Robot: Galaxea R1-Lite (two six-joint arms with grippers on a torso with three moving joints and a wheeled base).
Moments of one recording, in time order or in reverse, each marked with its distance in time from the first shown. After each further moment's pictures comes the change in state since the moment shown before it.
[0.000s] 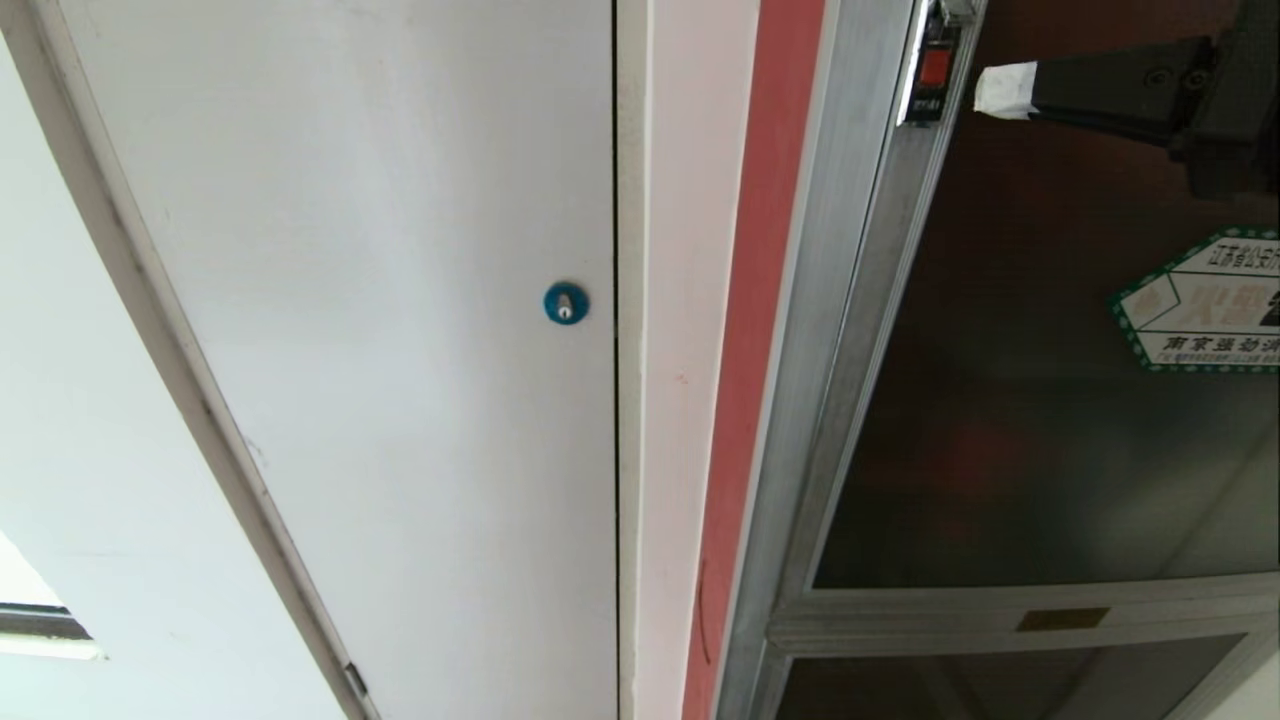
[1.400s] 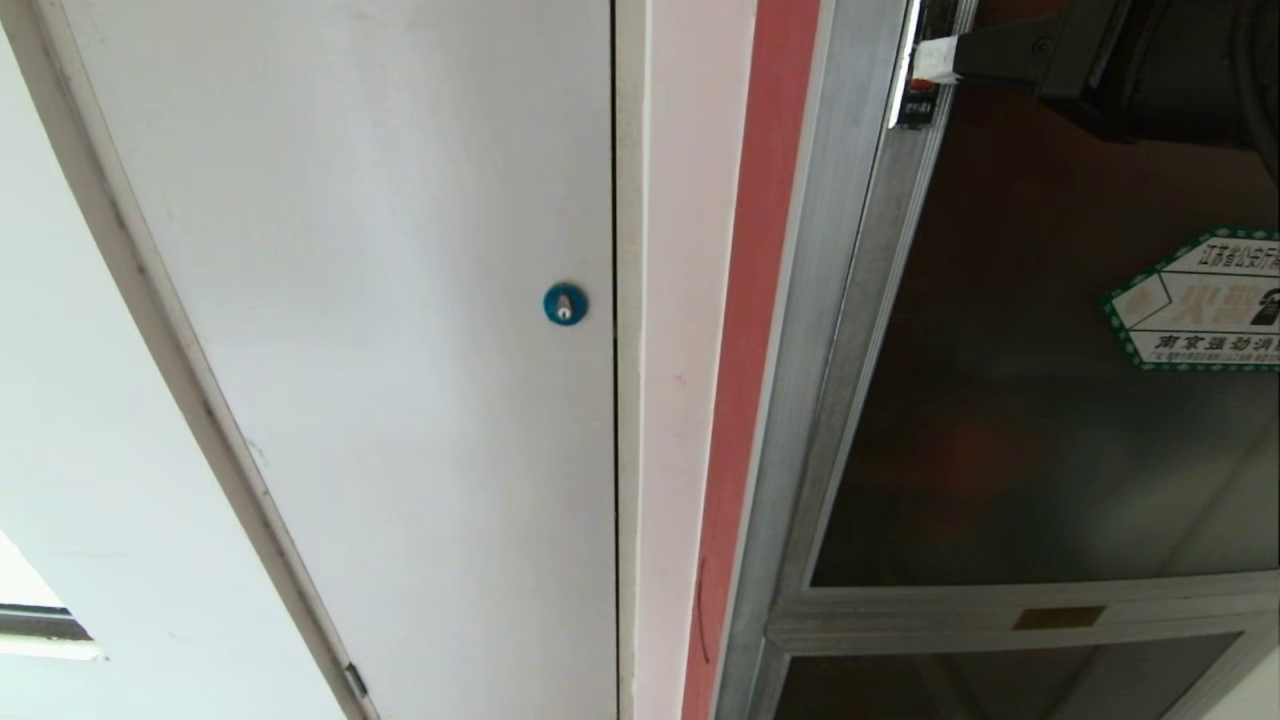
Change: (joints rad) left arm 0.000 0.000 0.000 0.000 0.000 0.000; right arm -0.091 0.179 -0.180 -0.020 -0.010 -0.071
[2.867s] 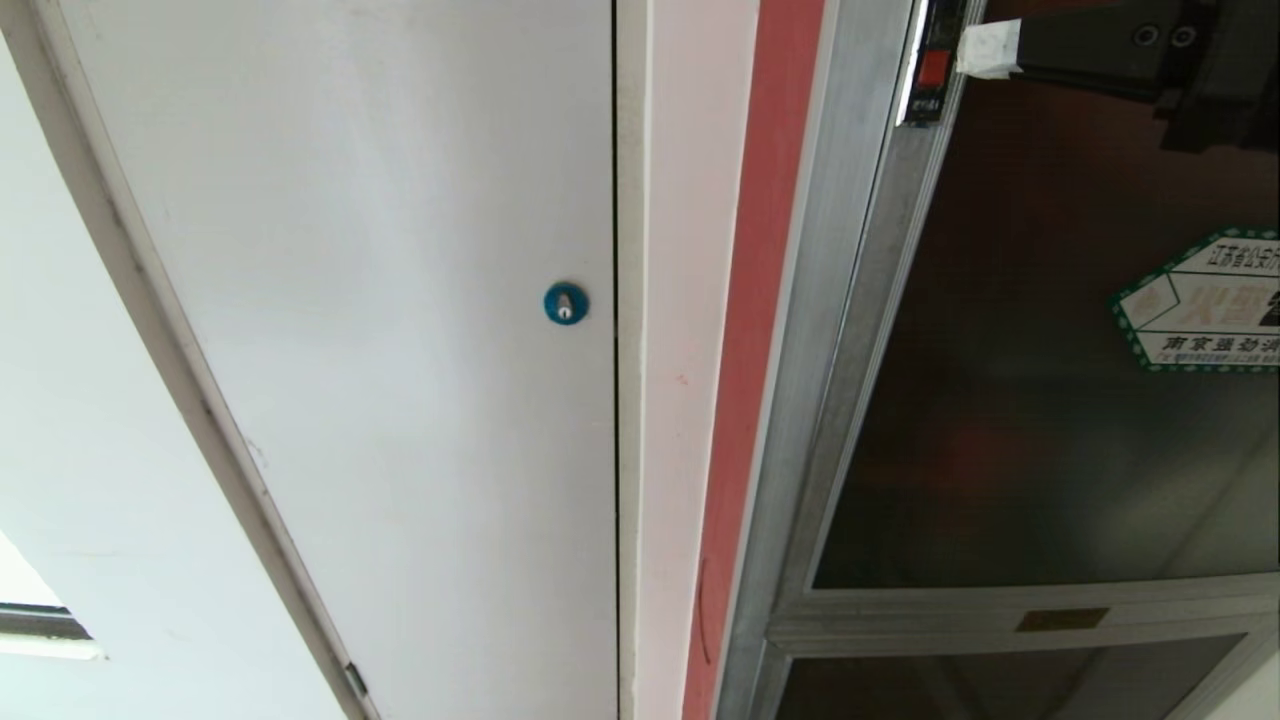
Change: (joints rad) left arm 0.000 0.000 0.000 0.000 0.000 0.000; right arm 0.017 -0.115 0.075 0.030 0.199 0.005
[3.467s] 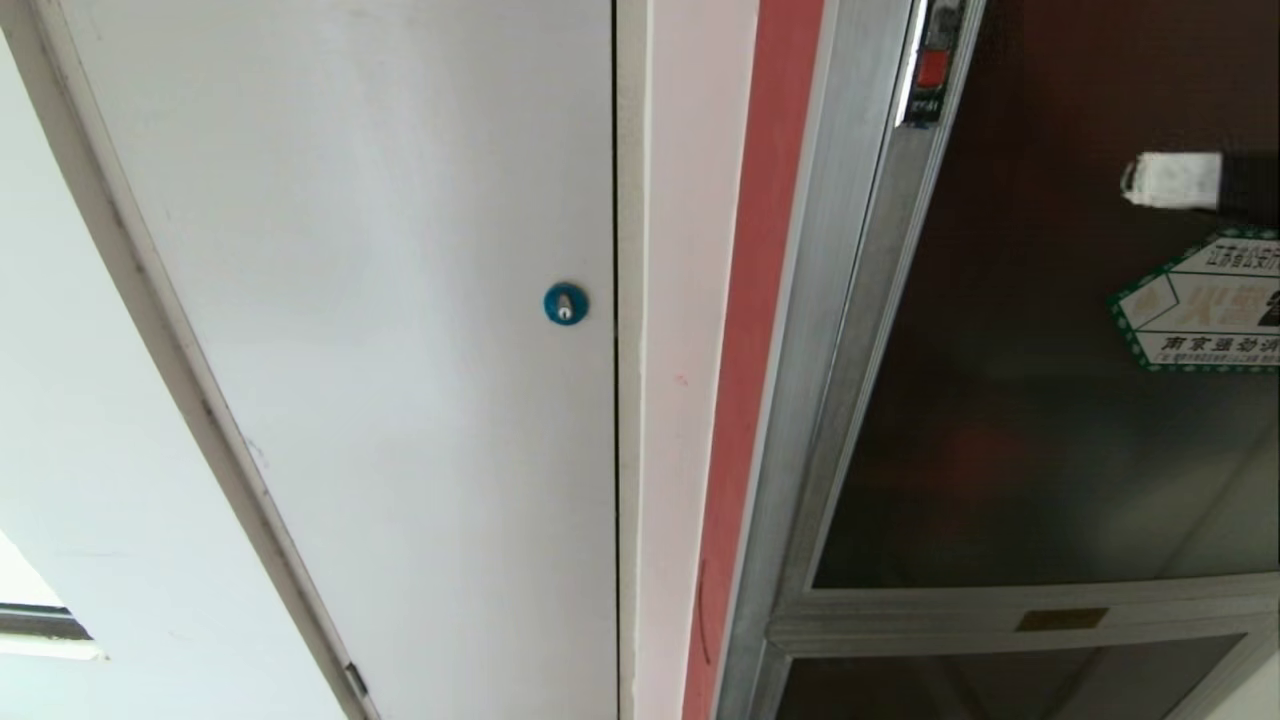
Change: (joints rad) left arm 0.000 0.000 0.000 0.000 0.000 0.000; right arm -0.191 -0.222 0.270 0.007 0.305 0.000
